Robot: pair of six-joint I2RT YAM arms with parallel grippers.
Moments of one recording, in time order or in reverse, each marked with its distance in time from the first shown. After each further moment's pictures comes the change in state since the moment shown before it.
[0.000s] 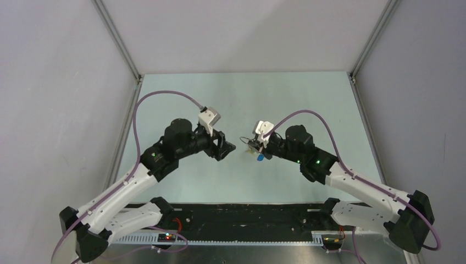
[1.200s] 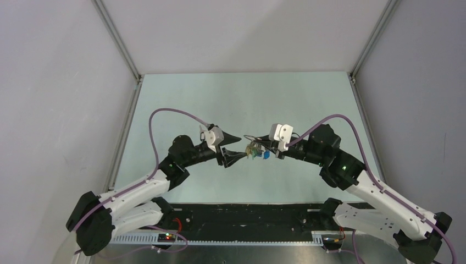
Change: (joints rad) left arm -0.011 0.034 -0.426 0.881 0.288 0.113; right arm 0.008 -0.180 0.175 -0.242 -0.108 -0.127
